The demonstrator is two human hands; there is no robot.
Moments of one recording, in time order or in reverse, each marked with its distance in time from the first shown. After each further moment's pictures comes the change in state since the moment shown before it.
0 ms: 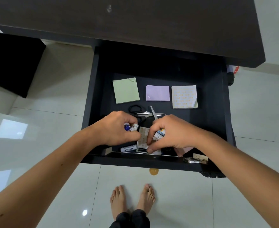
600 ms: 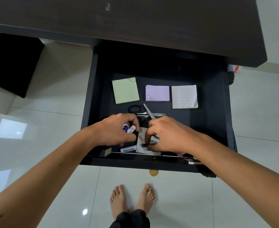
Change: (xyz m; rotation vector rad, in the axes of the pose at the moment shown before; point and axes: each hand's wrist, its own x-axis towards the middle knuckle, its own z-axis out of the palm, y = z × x) left_hand 0.004 -0.006 0.000 -0.073 -0.092 -0.026; right_hand 0.010 0.003 0.016 -0.348 0.096 -0.136
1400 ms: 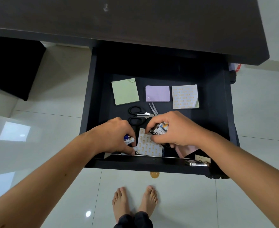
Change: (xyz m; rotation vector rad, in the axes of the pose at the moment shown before) left_hand 0.002 -0.005 0.006 0.450 -0.078 0.045; right_hand -0.006 0.013 -0.015 0.521 0.050 0.198
